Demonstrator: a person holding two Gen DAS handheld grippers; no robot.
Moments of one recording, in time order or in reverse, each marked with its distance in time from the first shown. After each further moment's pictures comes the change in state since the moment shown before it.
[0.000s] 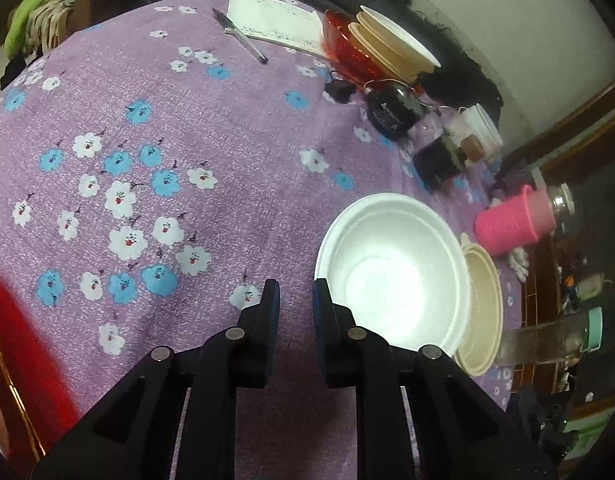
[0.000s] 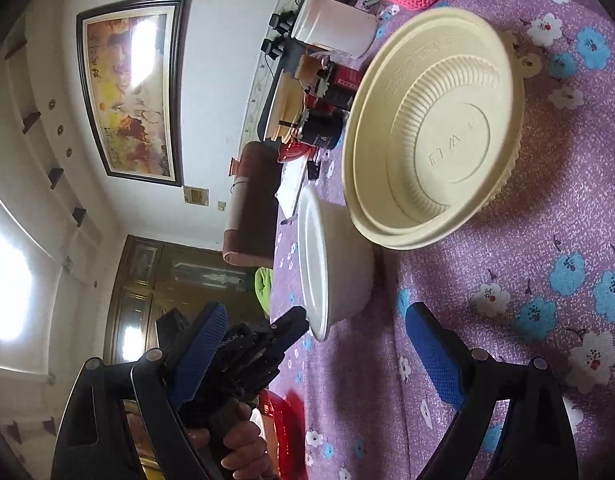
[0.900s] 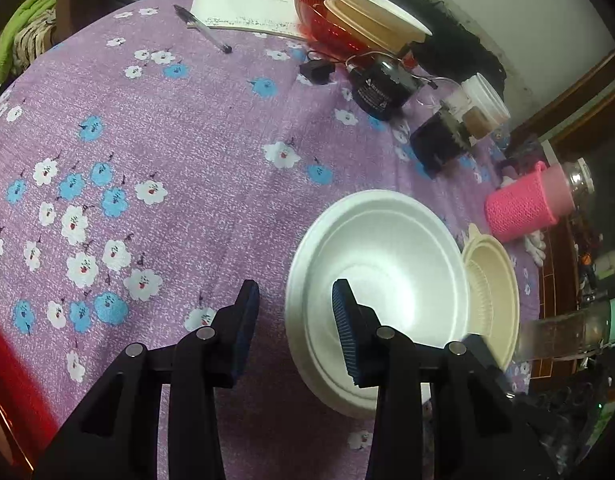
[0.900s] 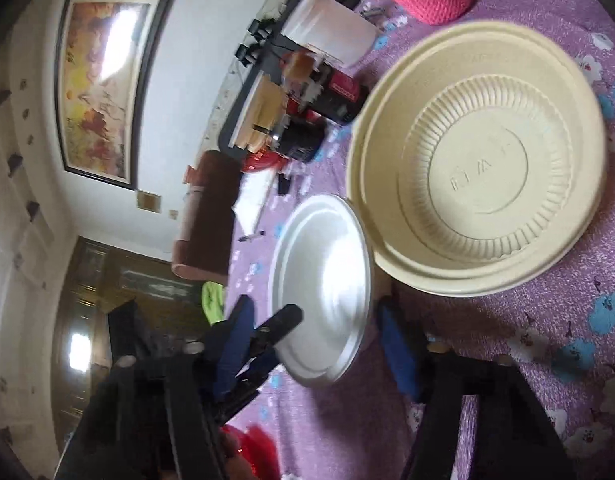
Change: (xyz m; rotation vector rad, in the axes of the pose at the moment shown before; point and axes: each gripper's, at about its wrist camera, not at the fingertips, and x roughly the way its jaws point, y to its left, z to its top) left arm 0.029 -0.032 0.008 0.075 0.042 0.061; right arm 0.049 0.022 0.012 -0.048 -0.056 -0.226
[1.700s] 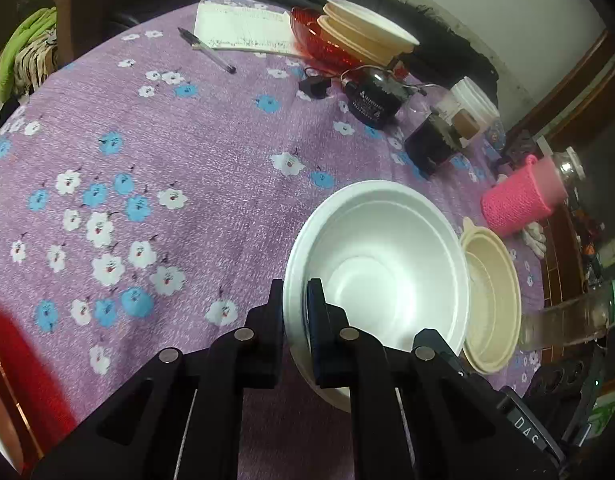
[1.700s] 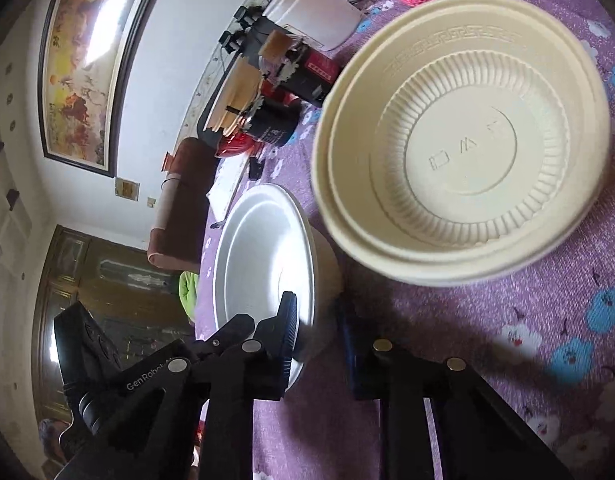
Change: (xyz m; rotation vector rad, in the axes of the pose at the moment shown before) left arm -0.023 0.003 -0.012 0.047 -0.066 0.014; right arm 0.006 -0.007 -0.008 -0.033 0.027 -0.065
